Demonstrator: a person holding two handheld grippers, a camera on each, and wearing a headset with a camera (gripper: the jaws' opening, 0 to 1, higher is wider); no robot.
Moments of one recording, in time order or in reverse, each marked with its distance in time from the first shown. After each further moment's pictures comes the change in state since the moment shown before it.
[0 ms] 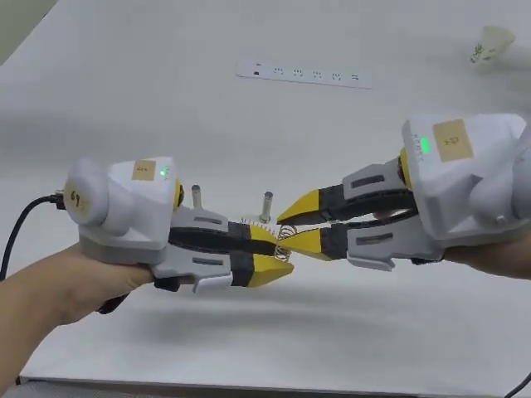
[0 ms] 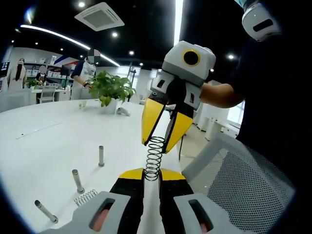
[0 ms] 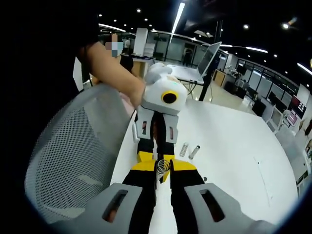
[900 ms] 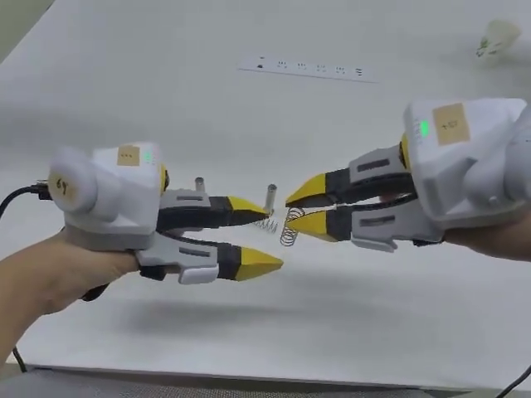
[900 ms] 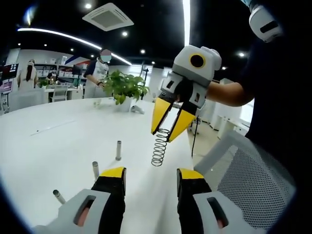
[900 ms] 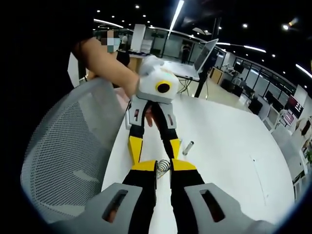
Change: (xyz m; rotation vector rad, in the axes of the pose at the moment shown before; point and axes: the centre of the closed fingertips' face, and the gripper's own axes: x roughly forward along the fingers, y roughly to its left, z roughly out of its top) left arm -0.028 0.023 -0.006 -0.004 0.018 0.138; right arm 0.000 -0.016 -0.012 -0.002 0.031 -0.042
